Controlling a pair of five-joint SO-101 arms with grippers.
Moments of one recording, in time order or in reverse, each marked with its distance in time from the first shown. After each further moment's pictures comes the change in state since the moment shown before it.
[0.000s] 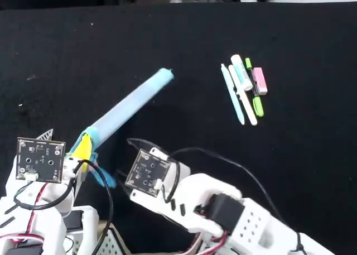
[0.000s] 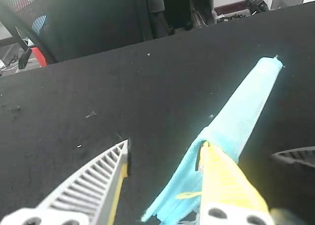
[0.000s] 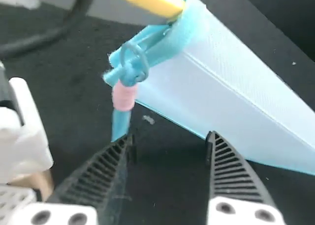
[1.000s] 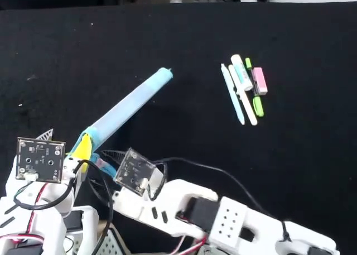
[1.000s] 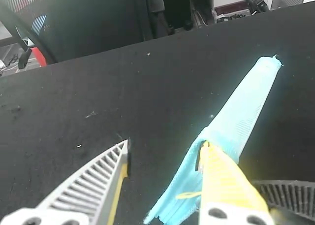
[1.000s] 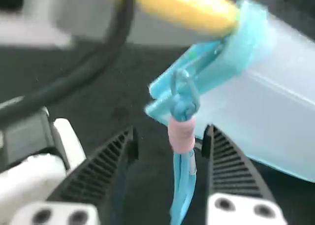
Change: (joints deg) left arm 0.0 0.0 0.0 0.0 -0.1; right arm -8.1 11.1 6.0 -23.3 -13.1
